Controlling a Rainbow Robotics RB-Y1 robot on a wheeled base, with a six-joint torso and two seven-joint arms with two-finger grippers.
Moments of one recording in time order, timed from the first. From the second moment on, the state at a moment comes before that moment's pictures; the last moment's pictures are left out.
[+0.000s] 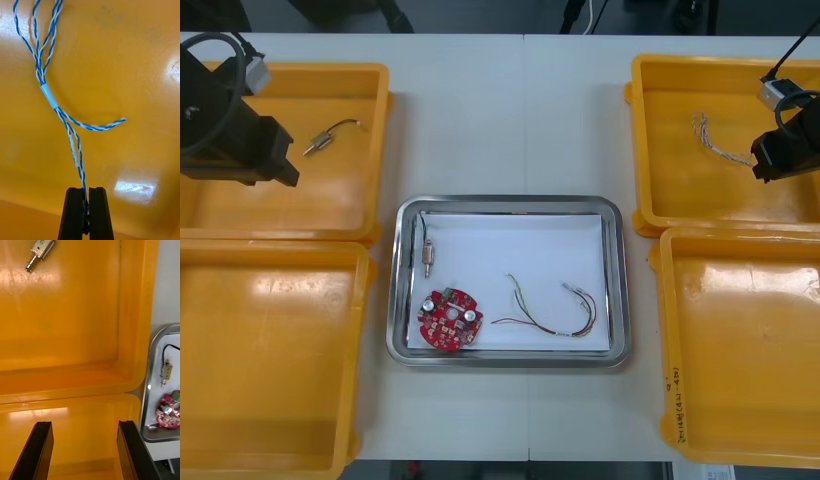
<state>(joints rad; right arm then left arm) -0.93 -0.75 0.02 -0.84 -0.74 1.43 1.98 -0.70 0.86 -0.05 -1.82 0.97 1.91 -1.13</state>
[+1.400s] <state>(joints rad) -1.06 -0.67 0.03 -0.78 -0.66 1.43 2.10 -0.85 0.83 -0.04 -1.32 0.81 1.62 -1.82</state>
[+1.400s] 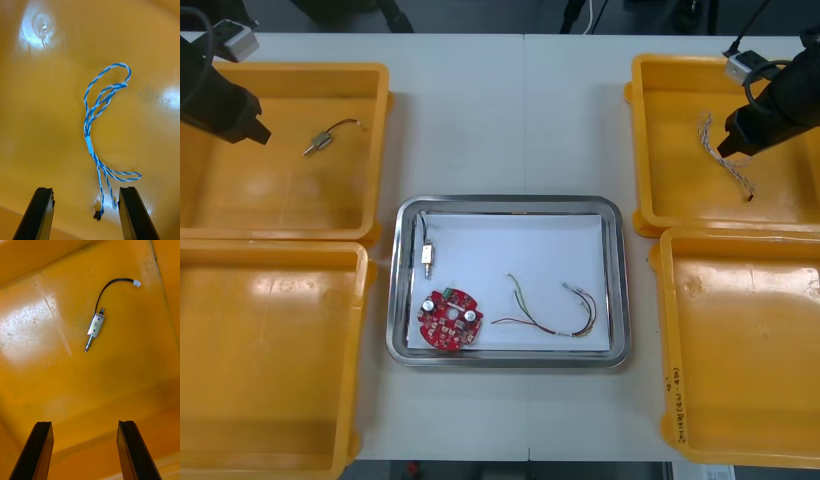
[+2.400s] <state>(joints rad) -1.14 -0.58 0.03 -0.50 -0.59 1.16 2.31 -0.95 0.68 -0.19 -1.03 0.74 1.25 -1.84</state>
